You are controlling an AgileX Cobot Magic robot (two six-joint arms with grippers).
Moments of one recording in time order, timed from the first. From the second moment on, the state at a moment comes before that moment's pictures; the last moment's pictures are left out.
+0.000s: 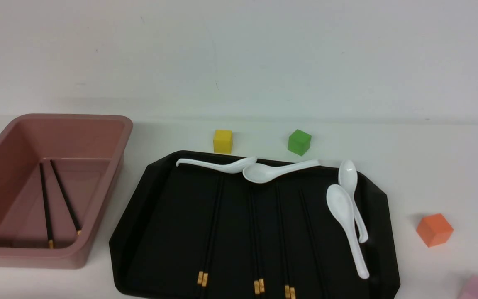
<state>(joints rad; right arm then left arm) 0.07 -0.01 0.02 0.01 0.36 0.06 -0.06 -0.01 0.03 -0.11 0.37 -0.51</state>
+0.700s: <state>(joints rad) 0.07 -0.01 0.02 0.01 0.36 0.06 -0.06 0.03 -0.16 -0.73 0.27 -0.76</state>
